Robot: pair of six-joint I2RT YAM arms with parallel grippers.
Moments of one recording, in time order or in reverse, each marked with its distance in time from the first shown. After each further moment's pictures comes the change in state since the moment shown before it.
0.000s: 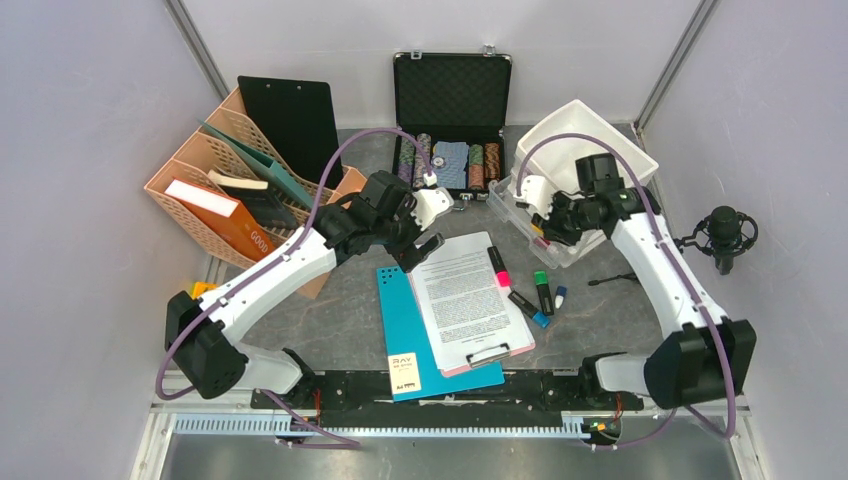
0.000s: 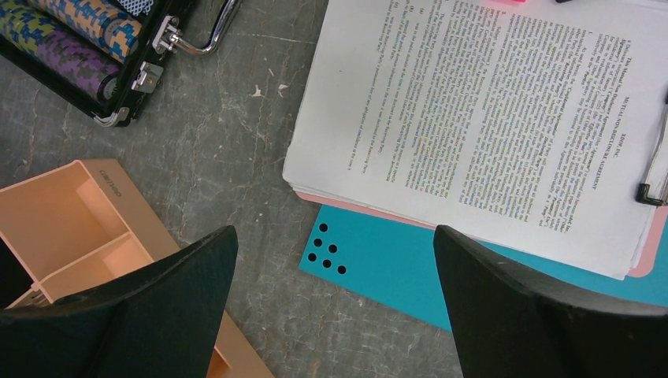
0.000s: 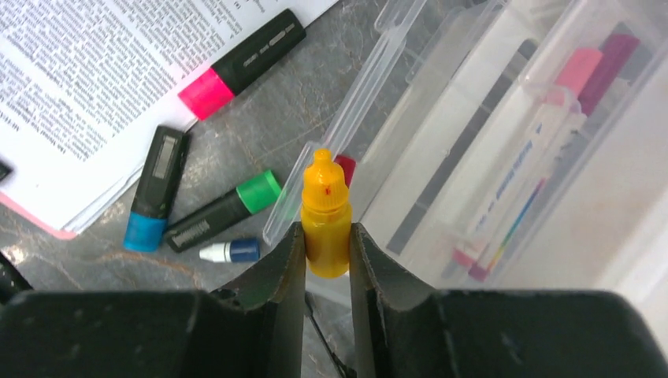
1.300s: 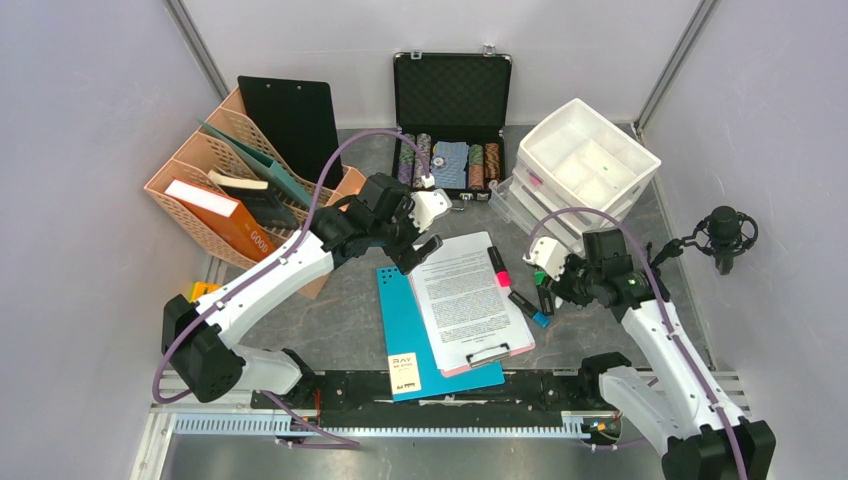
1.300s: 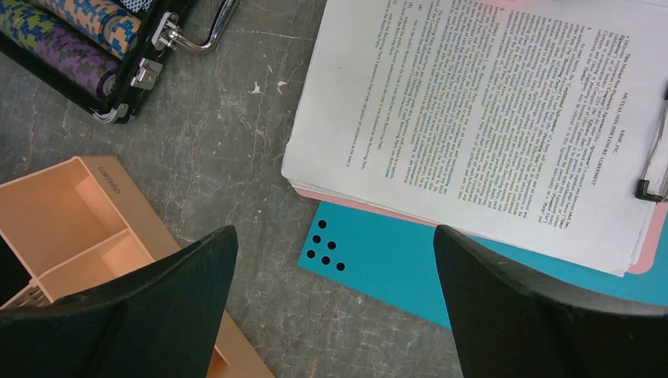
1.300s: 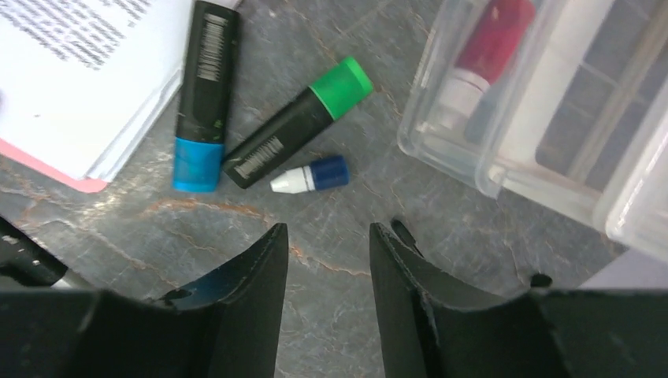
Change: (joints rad) left arm 0.000 -0.024 -0.022 0.006 0.000 0.000; right arm 0.062 -0.433 -0.488 0.105 0.184 0.145
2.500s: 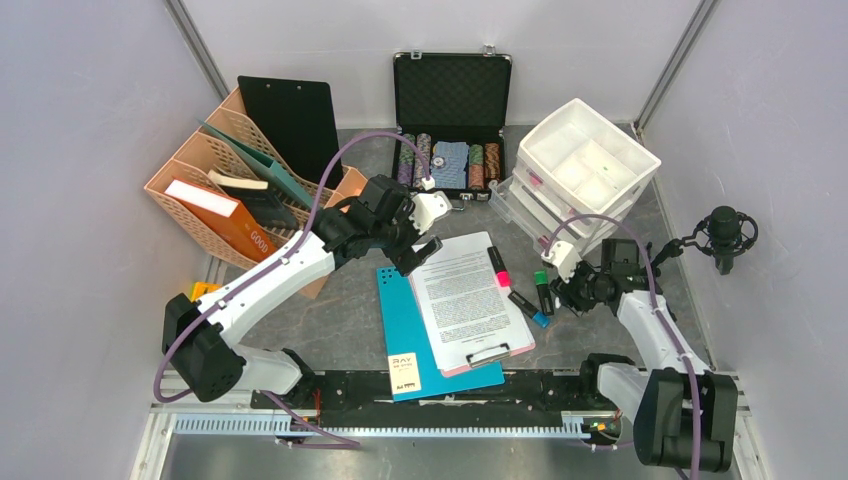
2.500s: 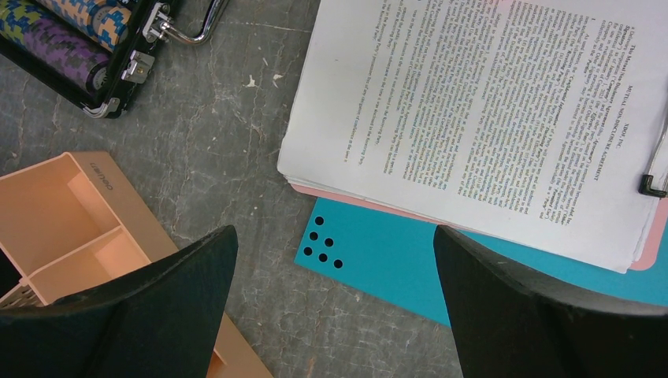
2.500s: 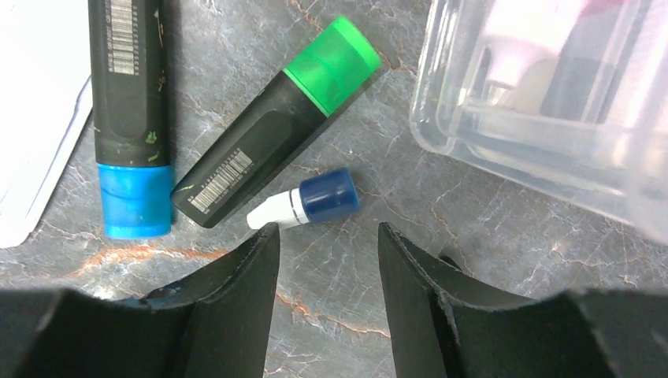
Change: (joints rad) left arm 0.000 0.004 -0.014 0.001 0.000 0.000; right arm -0.294 0.155 -0.238 0.310 -0.198 -0.087
